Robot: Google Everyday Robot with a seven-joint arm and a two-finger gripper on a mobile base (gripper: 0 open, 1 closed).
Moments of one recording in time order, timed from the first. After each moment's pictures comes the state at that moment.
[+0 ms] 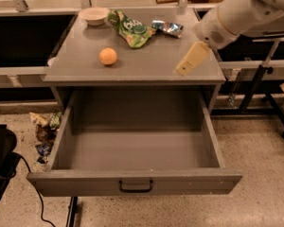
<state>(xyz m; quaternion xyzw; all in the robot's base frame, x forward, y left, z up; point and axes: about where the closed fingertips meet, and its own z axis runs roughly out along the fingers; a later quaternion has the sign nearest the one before) 0.636 -0.133 0.930 -0.53 0.77 0.08 0.33</state>
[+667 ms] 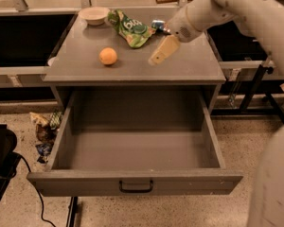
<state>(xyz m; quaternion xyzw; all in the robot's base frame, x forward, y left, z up) 0.722 -0.075 0.909 -0.54 0.75 0.12 0.37</state>
